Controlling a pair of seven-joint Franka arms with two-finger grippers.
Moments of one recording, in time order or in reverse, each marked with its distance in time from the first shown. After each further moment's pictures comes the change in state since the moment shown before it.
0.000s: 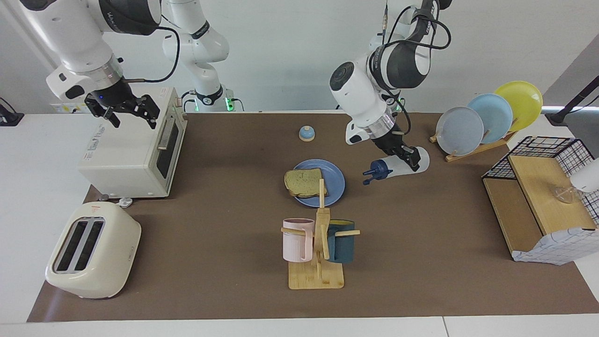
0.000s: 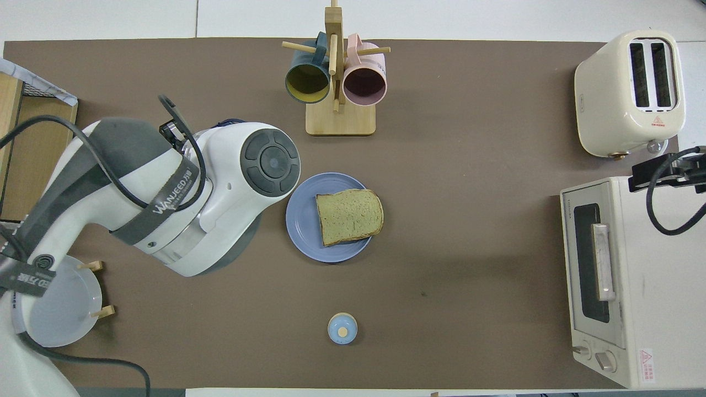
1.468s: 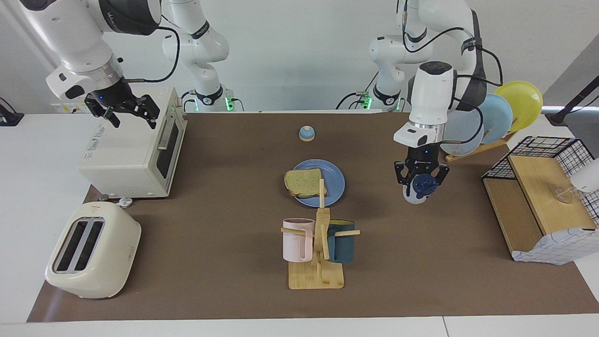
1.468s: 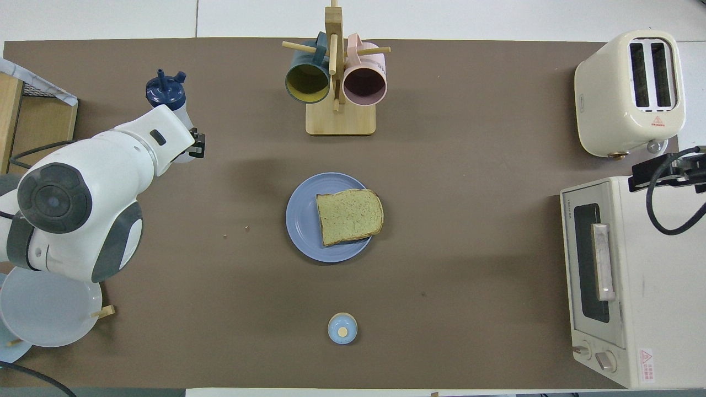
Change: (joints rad) left arm 0.304 -0.142 0.002 -0.388 -0.397 0.929 -0.440; right arm 0.000 0.000 0.000 0.000 0.000 0.000 0.000
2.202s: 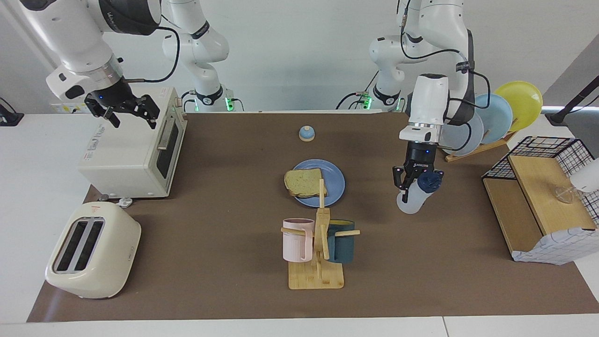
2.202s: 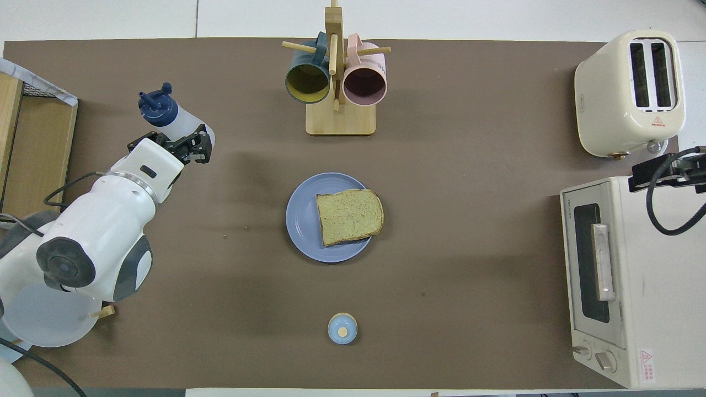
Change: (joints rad) left arm 0.051 0.046 0.001 -0.227 -0.002 0.589 -0.152; right arm 0.000 0.000 0.000 0.000 0.000 -0.008 0.000
